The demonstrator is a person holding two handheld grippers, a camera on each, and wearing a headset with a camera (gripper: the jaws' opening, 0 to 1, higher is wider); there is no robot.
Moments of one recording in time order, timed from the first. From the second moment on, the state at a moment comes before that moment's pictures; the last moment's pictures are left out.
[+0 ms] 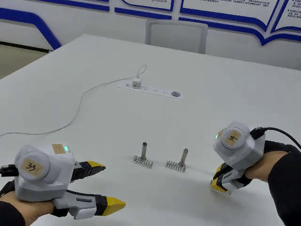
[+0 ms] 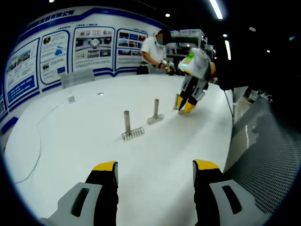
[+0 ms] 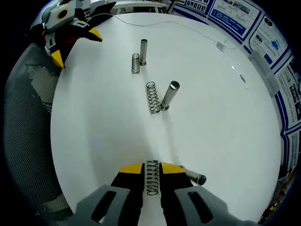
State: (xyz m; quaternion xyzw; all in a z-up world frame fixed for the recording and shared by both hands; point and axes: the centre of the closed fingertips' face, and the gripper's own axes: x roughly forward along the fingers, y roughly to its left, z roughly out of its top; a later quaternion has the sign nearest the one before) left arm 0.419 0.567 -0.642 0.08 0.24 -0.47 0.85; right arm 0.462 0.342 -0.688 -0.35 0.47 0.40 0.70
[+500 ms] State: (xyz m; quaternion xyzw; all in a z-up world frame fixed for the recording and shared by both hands) left arm 0.417 0.565 -0.640 0.08 0.24 -0.48 0.84; right arm 0.461 0.350 -0.678 -0.32 0.46 0.40 0.73
